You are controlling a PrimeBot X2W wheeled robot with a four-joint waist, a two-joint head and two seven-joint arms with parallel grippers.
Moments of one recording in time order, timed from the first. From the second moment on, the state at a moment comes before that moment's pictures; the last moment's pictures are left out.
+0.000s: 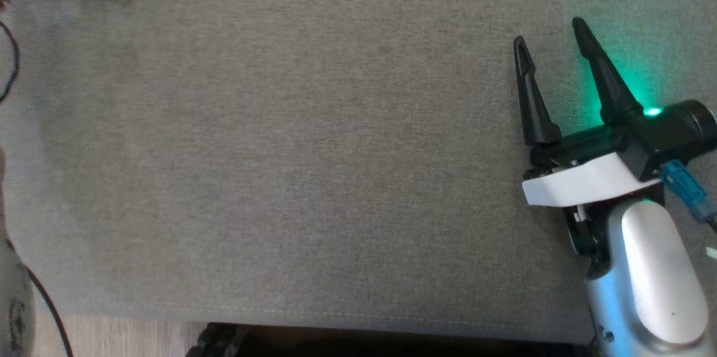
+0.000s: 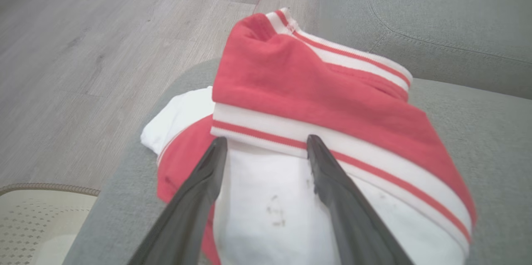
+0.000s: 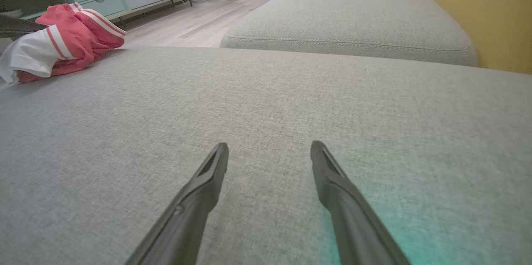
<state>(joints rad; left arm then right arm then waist) -1.07 0.34 -0.03 0.80 -0.37 -0.11 0.17 -0.29 -0.05 0.13 -0.06 -0.02 0.13 -0.04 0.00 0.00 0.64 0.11</state>
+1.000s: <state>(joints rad) -1.15 0.30 -0.22 0.75 -0.39 -0.12 0.13 -0.27 -0.05 0.12 0.13 0.09 0.13 -0.16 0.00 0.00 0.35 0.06</state>
